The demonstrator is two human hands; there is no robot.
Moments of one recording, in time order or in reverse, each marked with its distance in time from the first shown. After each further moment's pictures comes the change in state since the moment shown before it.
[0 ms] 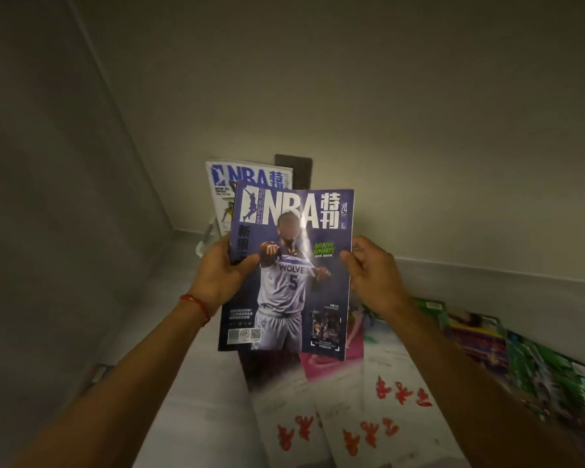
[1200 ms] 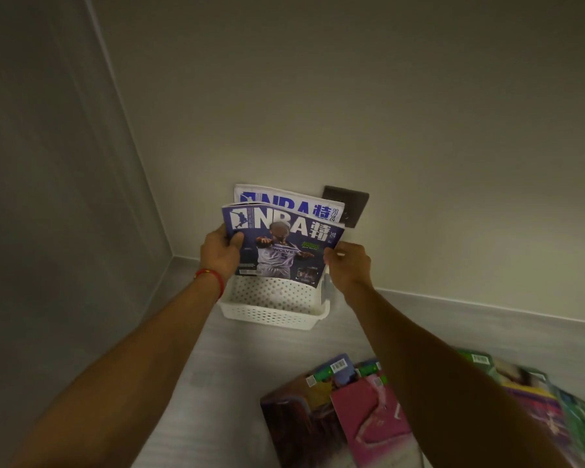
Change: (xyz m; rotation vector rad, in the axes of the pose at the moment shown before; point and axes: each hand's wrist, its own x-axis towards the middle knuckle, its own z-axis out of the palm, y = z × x) left_hand 0.219 -0.105 -0.061 -0.008 0.153 -0.123; right_hand 0.177 0.008 0.161 -0.066 0.180 0.430
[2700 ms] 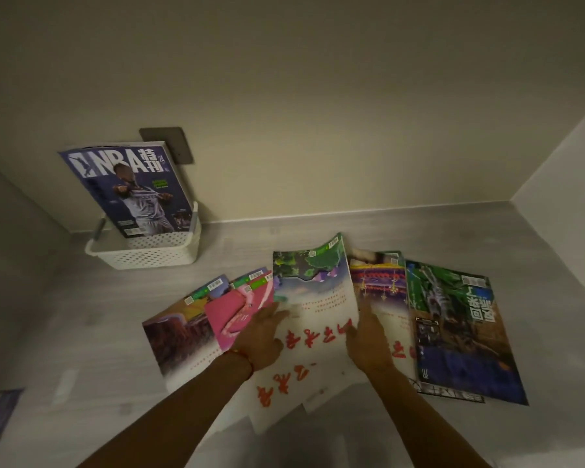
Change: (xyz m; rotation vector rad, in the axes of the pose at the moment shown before) left_hand -0.364 -0.024 0.255 0.906 -0.807 0.292; right_hand -0.215 0.320 -0.269 -0.101 -0.072 0.201
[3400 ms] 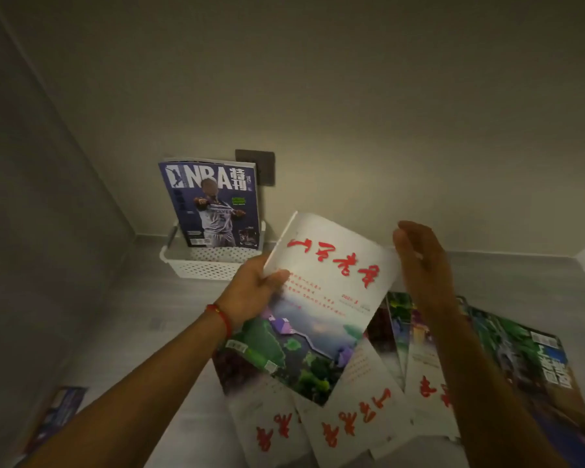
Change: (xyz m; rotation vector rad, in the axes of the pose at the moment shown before) left_hand -0.043 -0.080 -0.182 -0.955 0.376 0.109; right_hand 0.039 -0.212 -0.032 0.315 0.285 -0.410
